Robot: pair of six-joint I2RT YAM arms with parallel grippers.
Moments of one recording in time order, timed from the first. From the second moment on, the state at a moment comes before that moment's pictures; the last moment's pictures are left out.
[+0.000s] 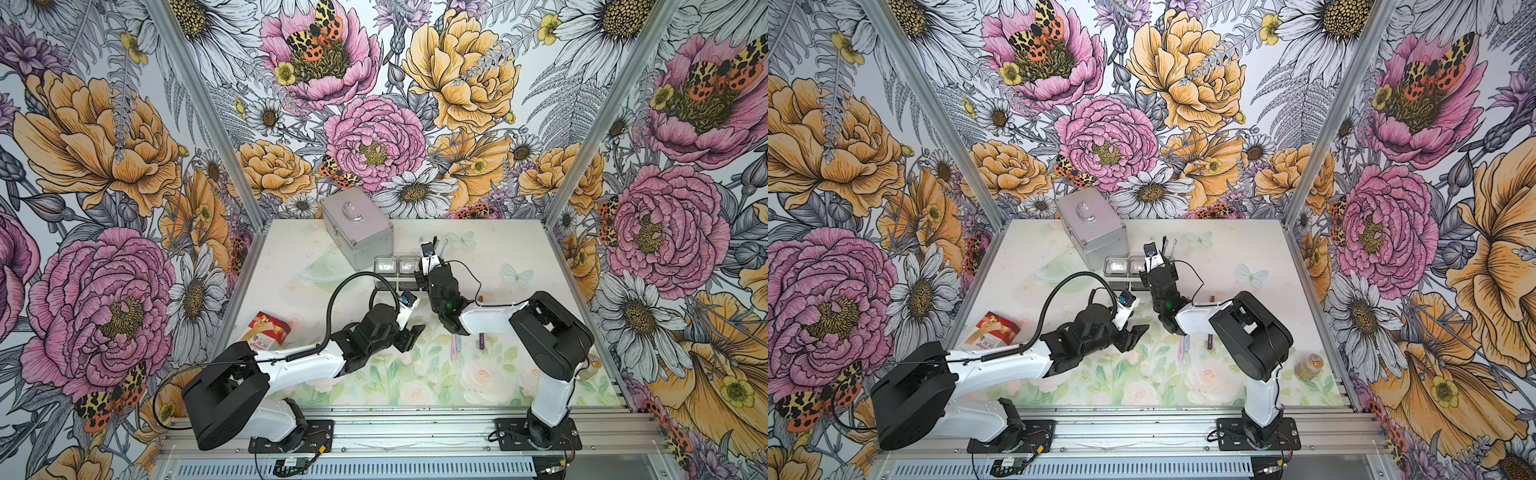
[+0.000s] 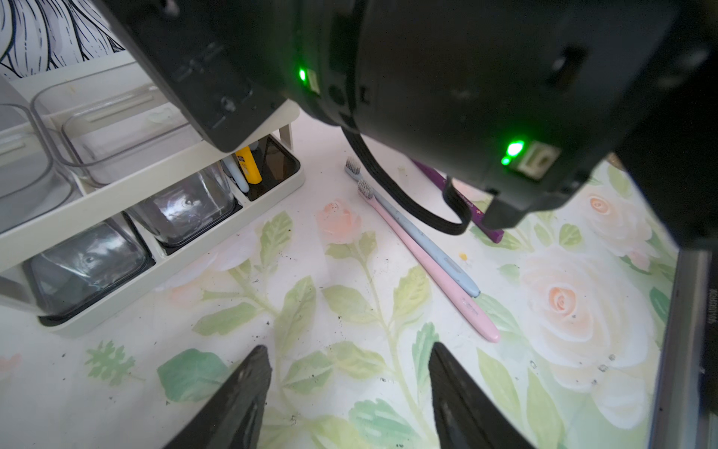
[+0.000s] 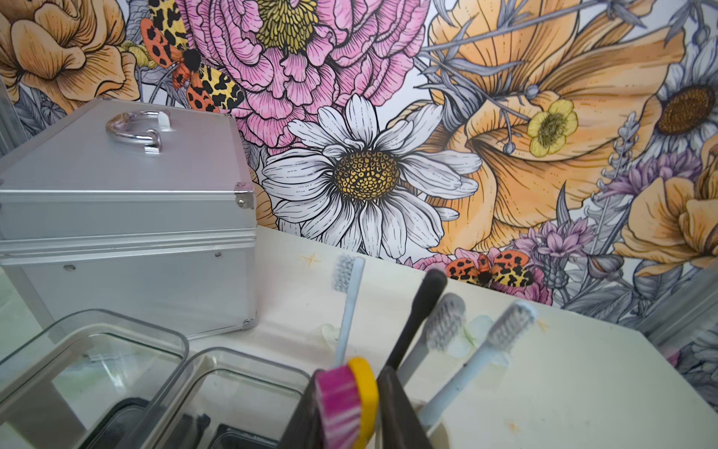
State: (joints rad) left arm -0.91 1.37 0.61 0.22 -0.05 -0.14; right arm 0.68 1.86 0.92 0.79 0.57 -0.11
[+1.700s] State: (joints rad) left arm -1.08 1.94 1.24 -0.26 -0.28 -0.29; right arm 0.49 0.90 0.64 0.22 0.78 0.16
